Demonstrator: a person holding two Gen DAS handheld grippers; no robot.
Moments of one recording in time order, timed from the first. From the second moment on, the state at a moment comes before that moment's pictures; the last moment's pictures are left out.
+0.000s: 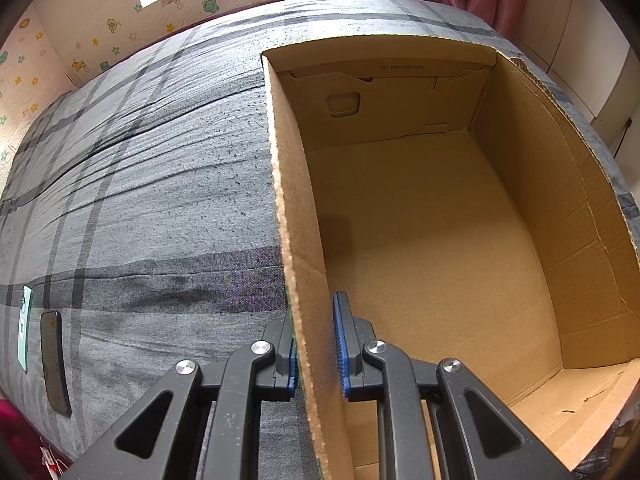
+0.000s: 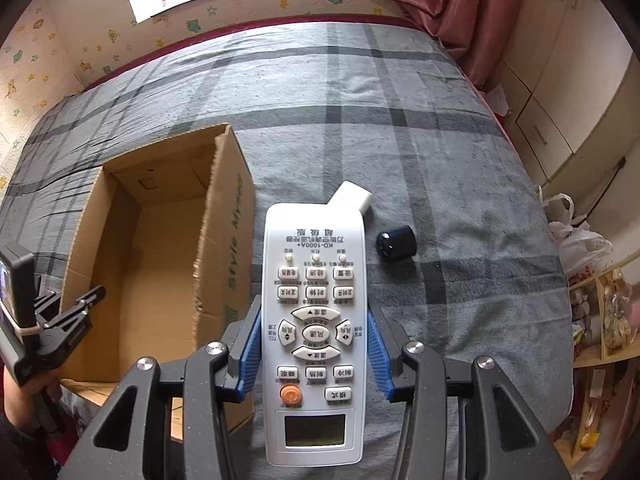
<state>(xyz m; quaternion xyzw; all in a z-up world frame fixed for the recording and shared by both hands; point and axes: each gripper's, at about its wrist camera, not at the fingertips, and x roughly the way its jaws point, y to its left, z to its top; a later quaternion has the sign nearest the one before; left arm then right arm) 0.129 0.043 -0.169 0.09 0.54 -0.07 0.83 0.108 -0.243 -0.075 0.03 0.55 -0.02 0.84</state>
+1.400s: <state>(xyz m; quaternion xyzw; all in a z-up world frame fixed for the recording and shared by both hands) 0.131 0.052 -0.169 0.07 0.54 -0.08 0.83 0.204 -0.078 -0.145 -0.02 0.61 0.10 0.78</state>
